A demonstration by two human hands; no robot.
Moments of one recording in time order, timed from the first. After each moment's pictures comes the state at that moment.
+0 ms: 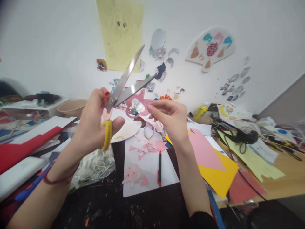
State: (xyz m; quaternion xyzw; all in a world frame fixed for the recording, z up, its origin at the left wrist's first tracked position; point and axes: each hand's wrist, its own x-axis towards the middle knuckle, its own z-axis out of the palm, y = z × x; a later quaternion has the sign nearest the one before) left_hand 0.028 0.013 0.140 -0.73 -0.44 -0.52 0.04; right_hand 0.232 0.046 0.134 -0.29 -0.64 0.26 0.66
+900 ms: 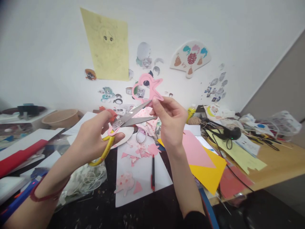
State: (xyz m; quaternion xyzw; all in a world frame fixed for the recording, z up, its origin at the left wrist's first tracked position) left_hand 0.033 0.015 0.129 -0.79 -0.48 -0.37 0.03; right_hand 0.247 0.037 0.144 -0.25 -0.56 0.18 0.77
